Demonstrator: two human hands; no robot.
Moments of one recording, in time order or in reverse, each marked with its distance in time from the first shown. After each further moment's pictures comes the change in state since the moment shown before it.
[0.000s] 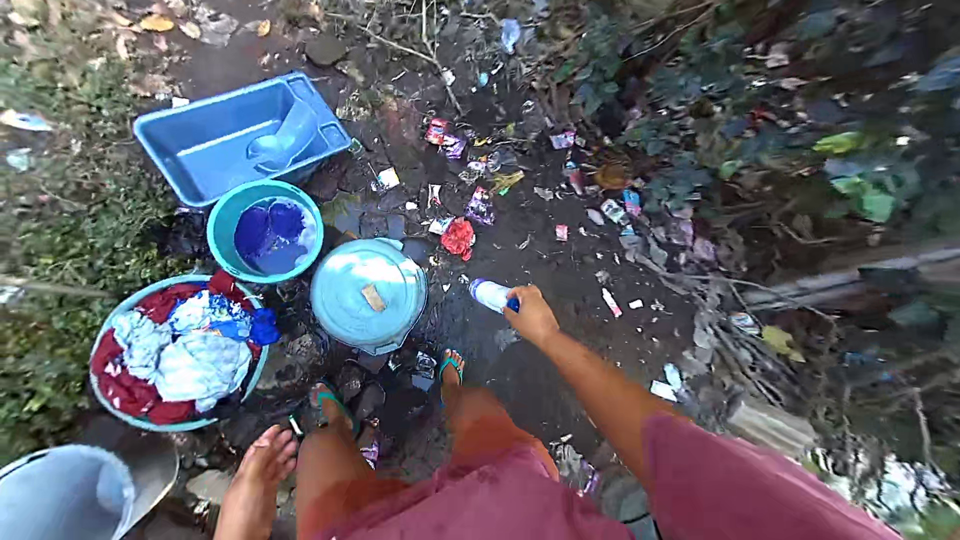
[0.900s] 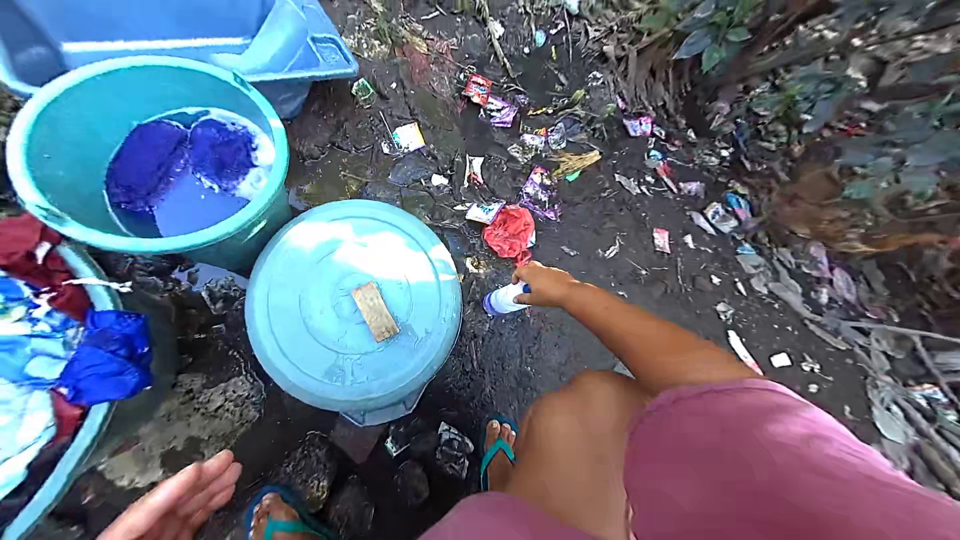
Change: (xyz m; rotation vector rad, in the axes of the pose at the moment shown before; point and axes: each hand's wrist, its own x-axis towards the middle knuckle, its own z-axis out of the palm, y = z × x) left_hand 0.309 -0.166 0.070 -0.005 -0.475 0.903; right_hand 0.417 0.083 0.265 -0.477 -0.061 -0.296
